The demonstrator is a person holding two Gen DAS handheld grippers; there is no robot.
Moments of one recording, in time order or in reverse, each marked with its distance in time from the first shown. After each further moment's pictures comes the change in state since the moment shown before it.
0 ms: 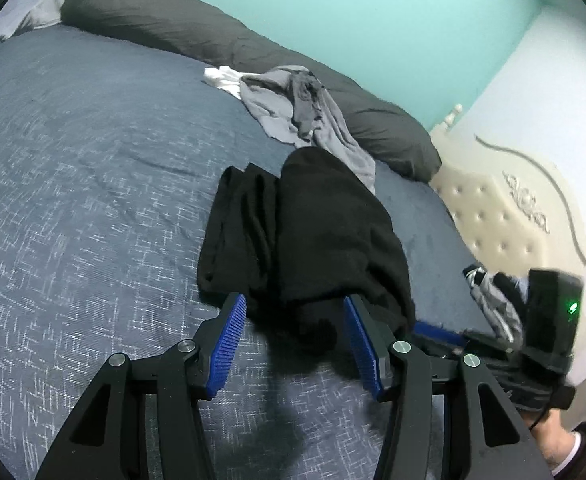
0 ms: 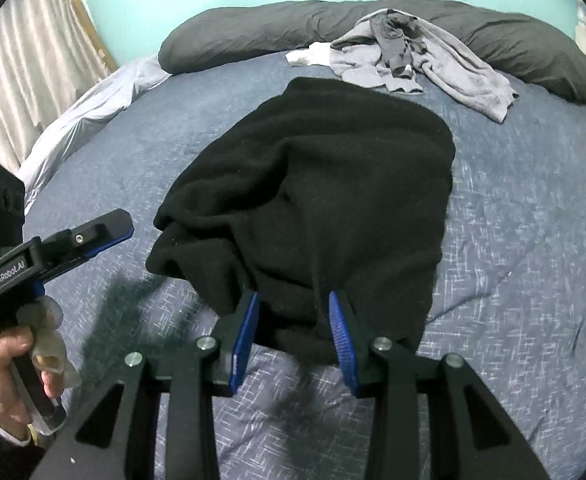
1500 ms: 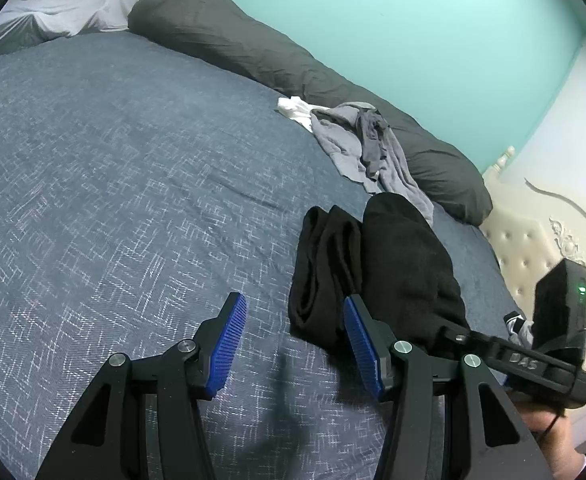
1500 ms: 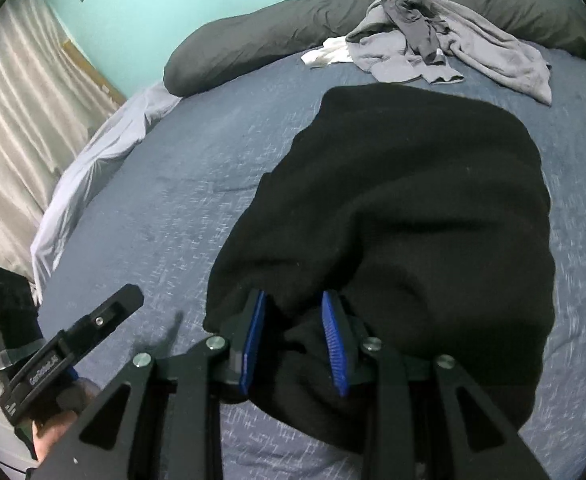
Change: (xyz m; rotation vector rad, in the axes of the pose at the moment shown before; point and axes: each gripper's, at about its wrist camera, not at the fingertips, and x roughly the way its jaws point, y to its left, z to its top) left arm -0.027 0.044 0.011 -0.128 -0.117 0.175; right arm 0.042 0.016 0.053 0.172 -0.004 0.185
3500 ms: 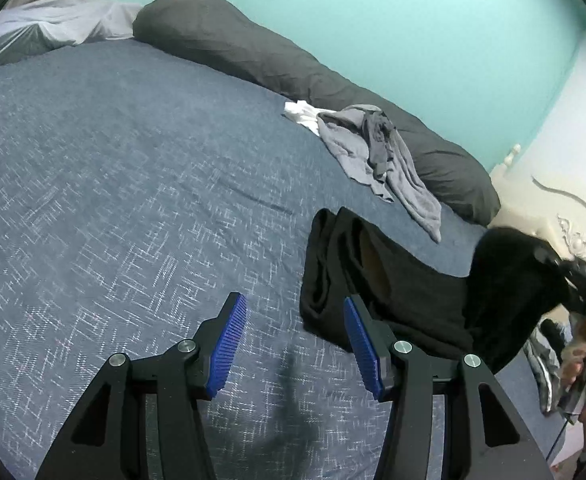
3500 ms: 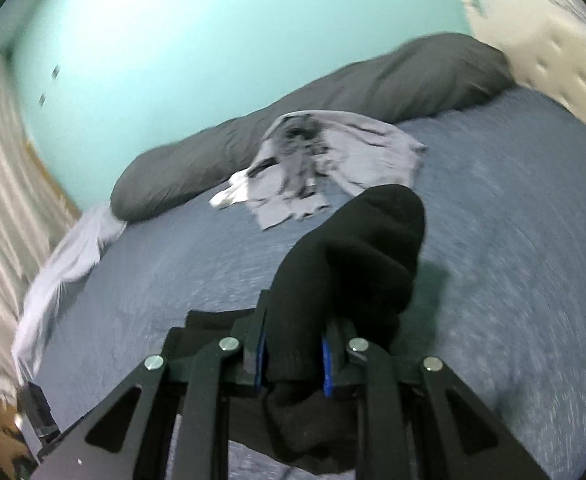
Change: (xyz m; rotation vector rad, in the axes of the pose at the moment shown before) left arm -0.010 0.000 0.002 0.014 -0.020 0.038; right arm -0.140 -0.081 0.050 0.082 -0.346 -0.190
